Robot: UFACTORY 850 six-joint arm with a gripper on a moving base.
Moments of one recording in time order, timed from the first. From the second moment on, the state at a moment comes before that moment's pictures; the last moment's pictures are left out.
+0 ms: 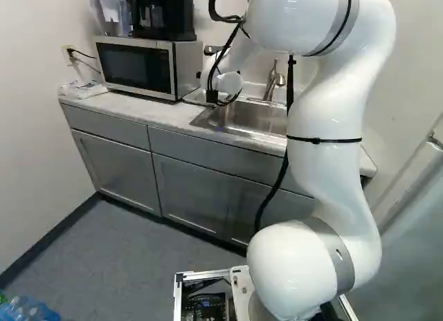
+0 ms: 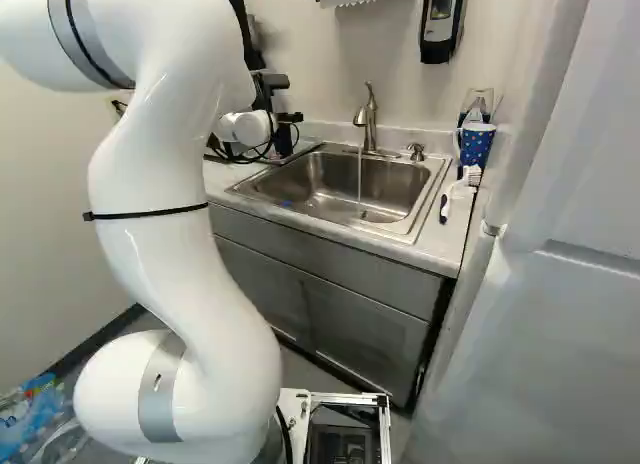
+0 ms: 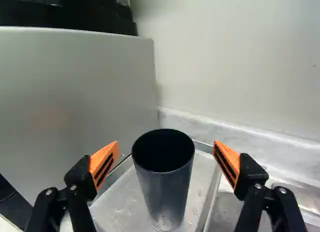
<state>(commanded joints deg) 7.7 -23.3 -69.5 3.4 38.5 -1.4</state>
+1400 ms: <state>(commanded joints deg) 6.4 -20.2 -74.3 3.4 38.1 -1.4</state>
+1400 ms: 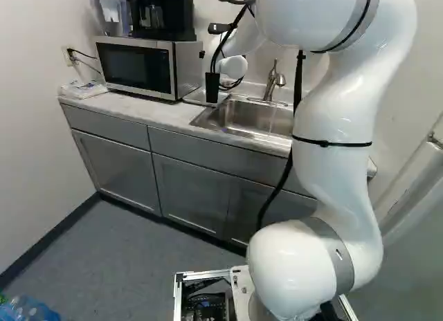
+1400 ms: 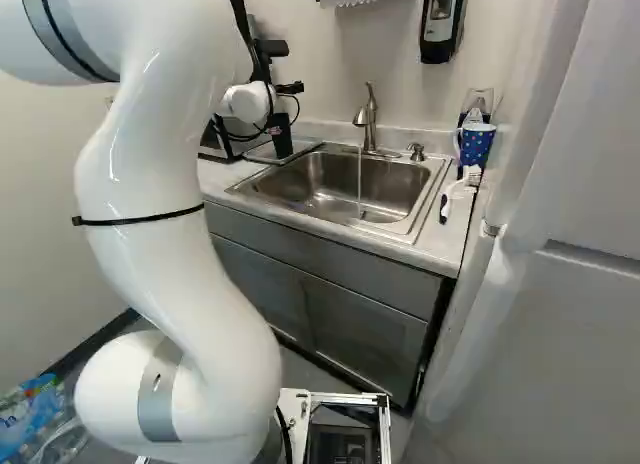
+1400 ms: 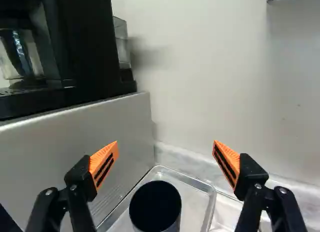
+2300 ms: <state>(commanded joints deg) 3.4 -18.1 -77.3 3.4 28.8 -1.4</state>
